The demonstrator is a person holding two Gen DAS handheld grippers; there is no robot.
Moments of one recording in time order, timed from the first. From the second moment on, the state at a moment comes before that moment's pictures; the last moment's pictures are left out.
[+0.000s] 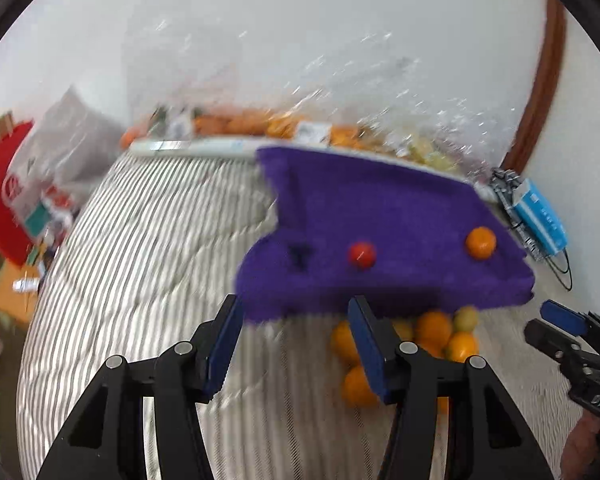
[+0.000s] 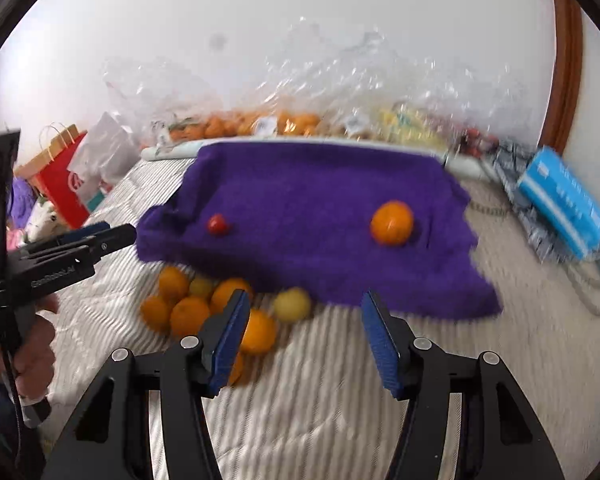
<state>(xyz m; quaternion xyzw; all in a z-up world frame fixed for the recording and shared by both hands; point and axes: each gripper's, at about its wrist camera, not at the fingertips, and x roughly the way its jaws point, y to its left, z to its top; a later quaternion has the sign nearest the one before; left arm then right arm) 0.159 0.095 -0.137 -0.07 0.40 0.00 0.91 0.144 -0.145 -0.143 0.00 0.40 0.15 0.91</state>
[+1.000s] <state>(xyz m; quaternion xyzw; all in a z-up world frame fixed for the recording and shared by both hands) 0.127 0.075 -0.170 -0.08 0.41 -0.11 0.90 0.105 -0.101 -0.186 -0.03 0.40 0.18 0.90</state>
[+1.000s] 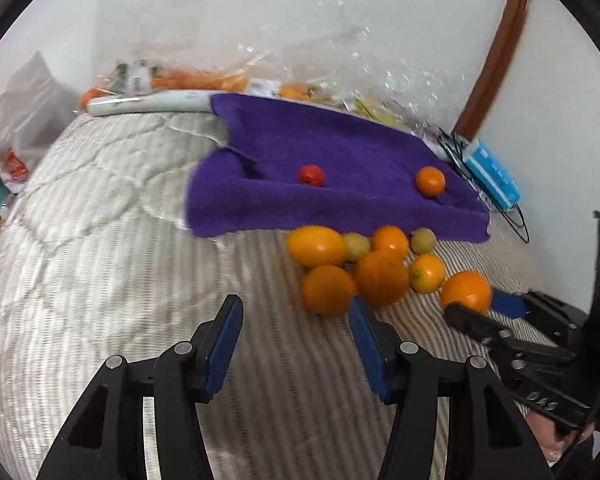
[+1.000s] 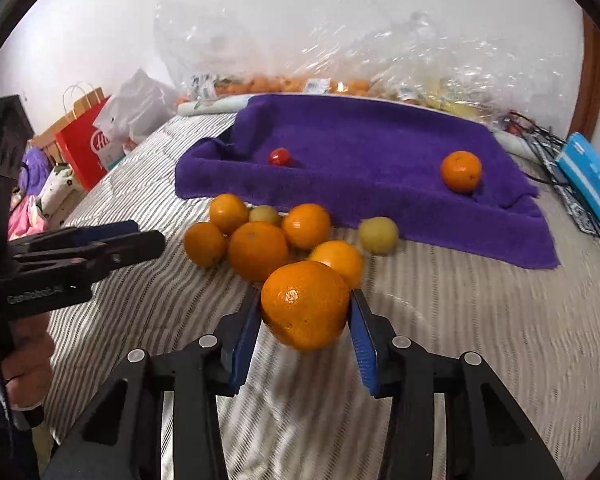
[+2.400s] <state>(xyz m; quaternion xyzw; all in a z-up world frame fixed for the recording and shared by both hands) 0.142 0.054 -0.186 -0.12 0.40 -0.10 0.90 0.123 -0.199 -0.207 0.03 0.39 0.14 0.91</state>
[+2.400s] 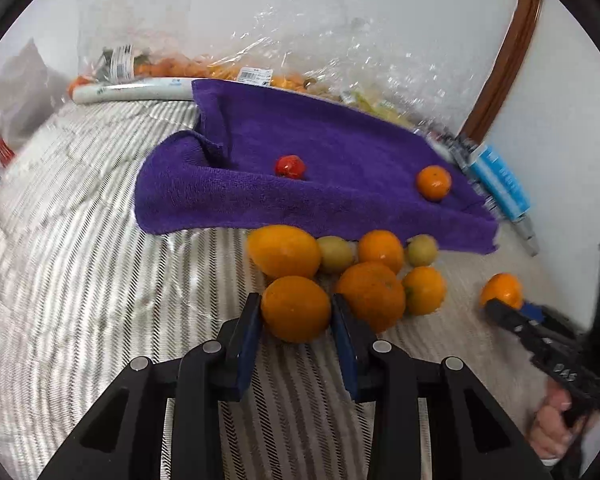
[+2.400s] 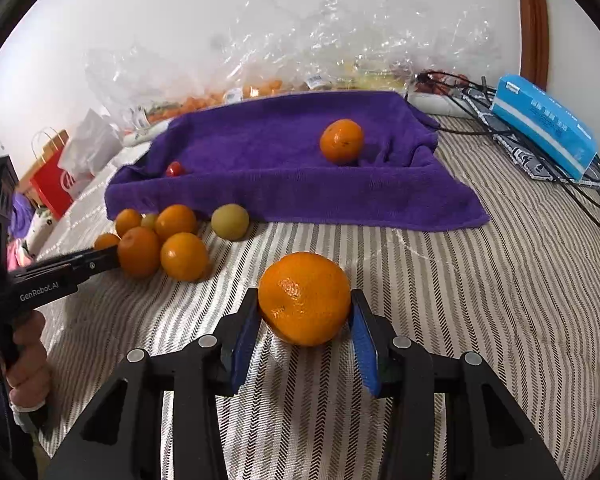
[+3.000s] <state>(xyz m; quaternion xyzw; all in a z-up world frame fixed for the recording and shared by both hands) 0.135 0.049 -0.180 -0.11 0.38 -0.12 0.91 0.121 -0.202 -0.205 0.05 0.39 0.16 0.91</state>
